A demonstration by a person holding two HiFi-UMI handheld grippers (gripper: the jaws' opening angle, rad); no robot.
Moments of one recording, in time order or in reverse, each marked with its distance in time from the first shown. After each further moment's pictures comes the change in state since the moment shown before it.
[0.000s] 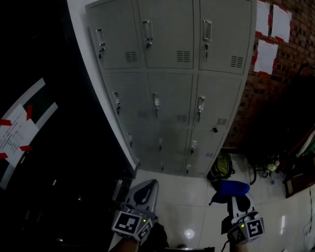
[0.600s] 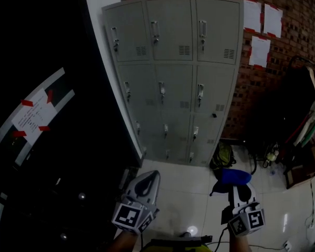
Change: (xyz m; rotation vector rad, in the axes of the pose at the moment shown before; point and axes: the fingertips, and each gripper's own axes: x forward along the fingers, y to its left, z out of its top) left arm -0.134 -0.073 0.033 0.041 -0.058 -0.013; right arm -0.125 0.062 0.030 0.040 -0.088 0.011
